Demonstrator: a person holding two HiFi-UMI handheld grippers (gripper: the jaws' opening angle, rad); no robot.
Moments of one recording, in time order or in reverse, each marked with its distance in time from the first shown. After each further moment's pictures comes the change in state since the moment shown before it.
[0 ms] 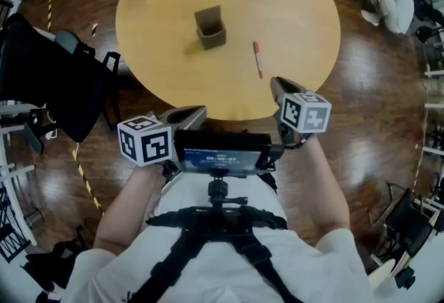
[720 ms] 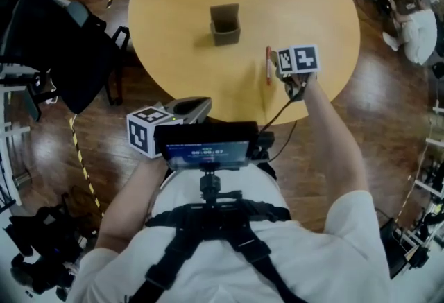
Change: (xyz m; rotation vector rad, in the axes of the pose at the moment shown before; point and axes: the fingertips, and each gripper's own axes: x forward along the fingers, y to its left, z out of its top) left arm 0.033 0.018 0.005 -0.006 -0.049 0.170; right arm 0.144 -0.050 0.038 -0.245 0.358 0.053
